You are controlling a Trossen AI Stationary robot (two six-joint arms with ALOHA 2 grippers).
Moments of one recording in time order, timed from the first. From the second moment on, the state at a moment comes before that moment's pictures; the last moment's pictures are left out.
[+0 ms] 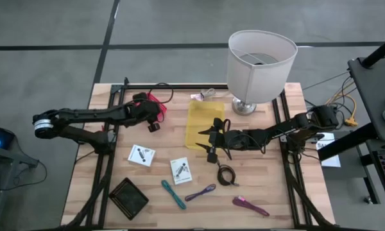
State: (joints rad) left arm 0.33 1.14 0.66 -0.39 -0.49 0.17; right arm 0.14 1.59 0.78 0.46 0.37 -0.01
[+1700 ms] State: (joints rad) left arm 0.25 1.14 0.67 -0.23 0.25 0.35; right arm 0.14 1.58 0.78 0.41 0.30 -0.01
